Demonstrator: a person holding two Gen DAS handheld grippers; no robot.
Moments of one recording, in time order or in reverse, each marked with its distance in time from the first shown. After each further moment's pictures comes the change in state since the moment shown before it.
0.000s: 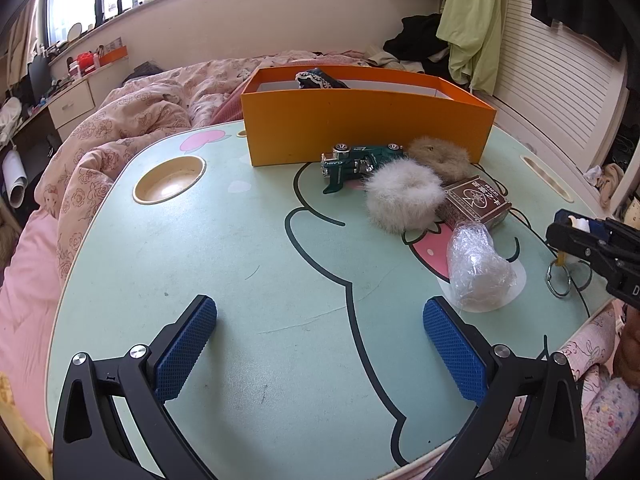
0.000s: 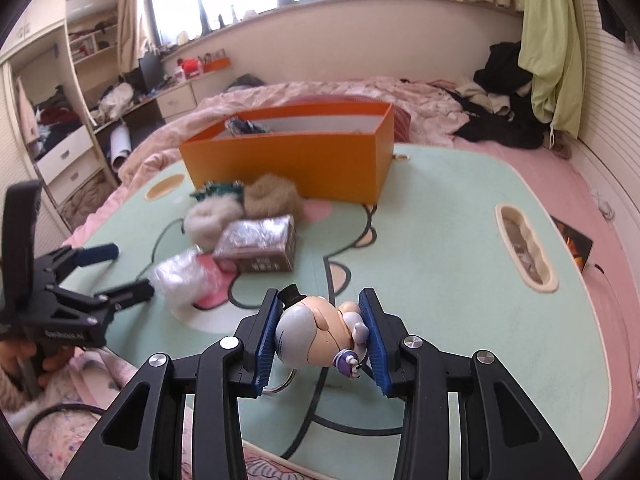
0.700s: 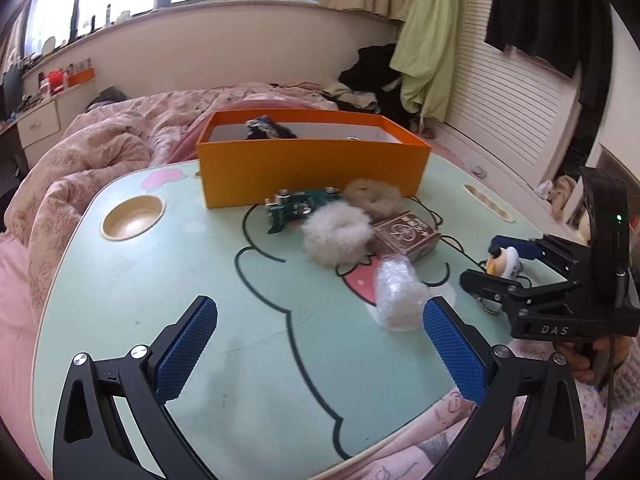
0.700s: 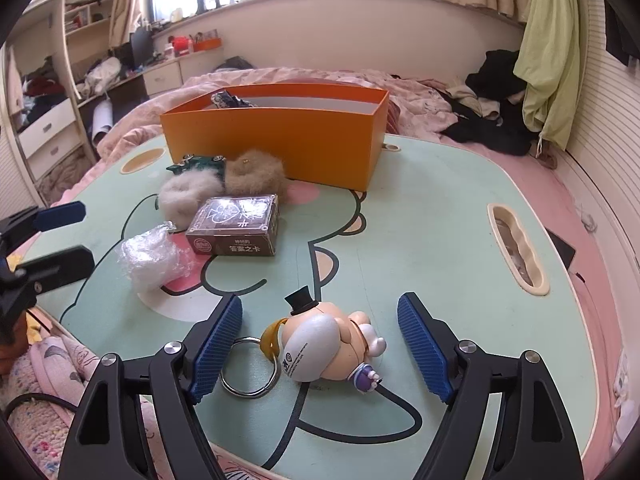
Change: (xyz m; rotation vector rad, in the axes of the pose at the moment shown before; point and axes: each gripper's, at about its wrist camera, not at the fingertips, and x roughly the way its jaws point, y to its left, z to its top) left arm -0.028 -0.018 0.013 0.069 -0.110 -0.186; right arm 0.013 0.007 -0.004 -0.061 0.025 -0.099
